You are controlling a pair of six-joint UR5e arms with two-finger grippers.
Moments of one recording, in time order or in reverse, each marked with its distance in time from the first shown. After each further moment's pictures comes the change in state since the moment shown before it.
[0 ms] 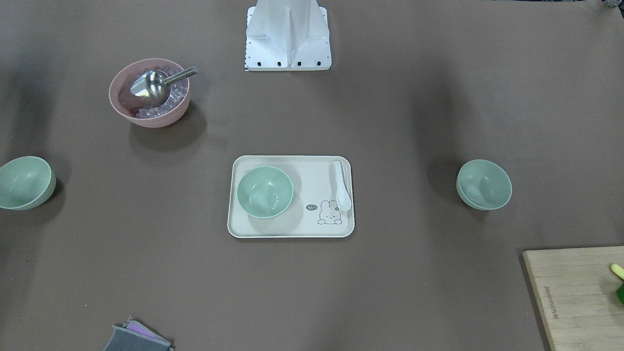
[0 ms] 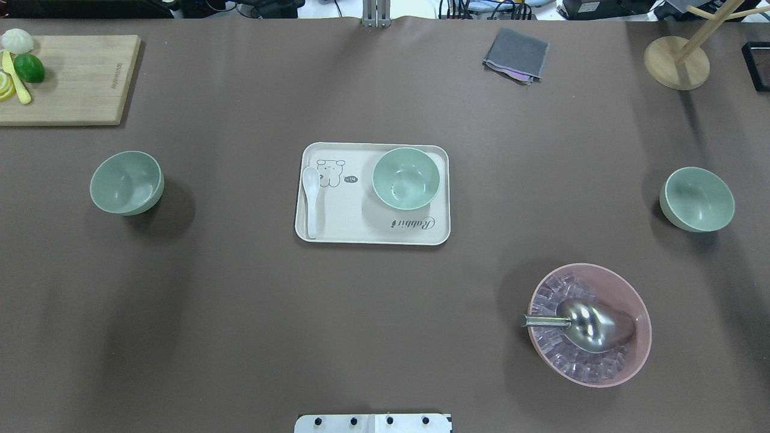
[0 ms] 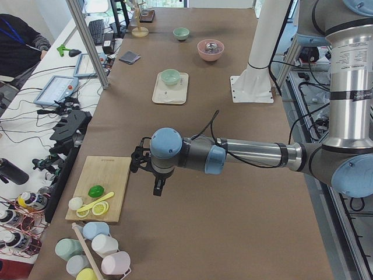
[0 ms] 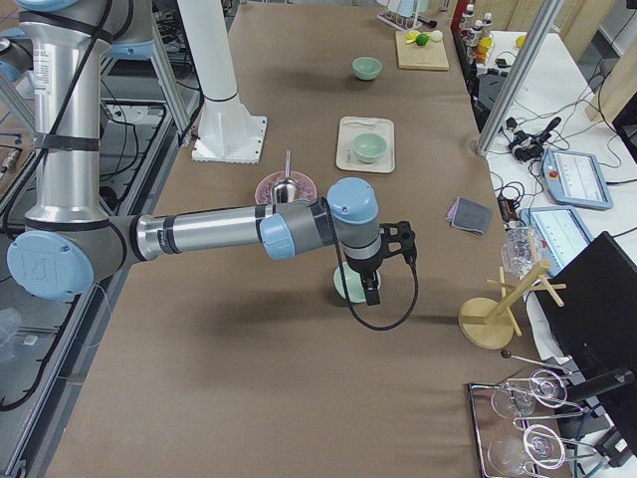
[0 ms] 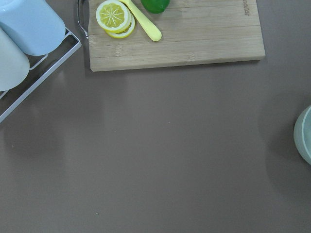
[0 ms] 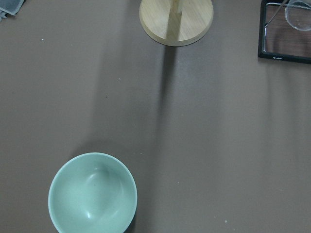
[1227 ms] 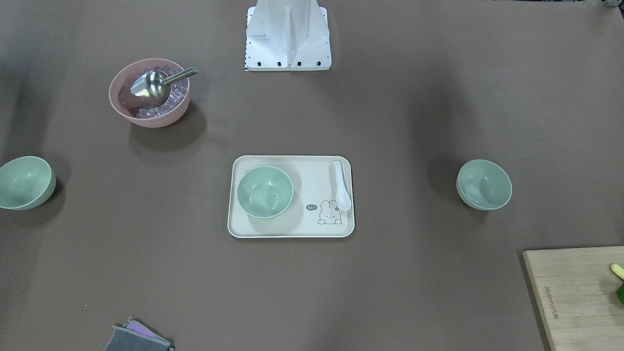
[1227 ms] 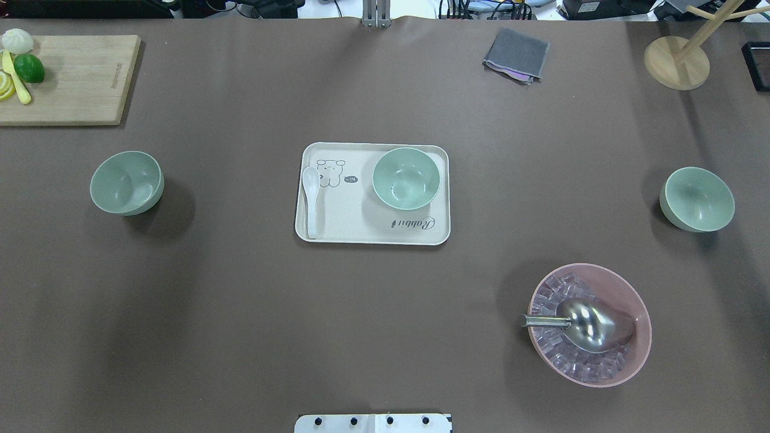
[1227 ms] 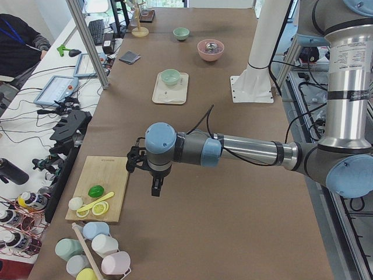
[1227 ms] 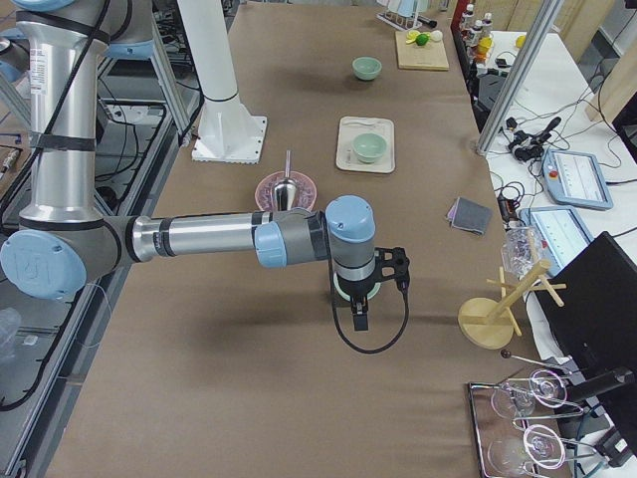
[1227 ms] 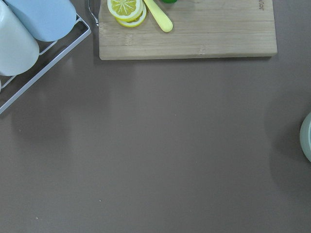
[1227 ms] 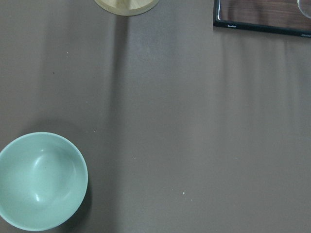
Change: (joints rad) left arm -0.014 -0.017 -0.017 0.124 0.110 0.076; right arm 0.031 -0.024 -0.017 -0.090 -0.085 -0.055
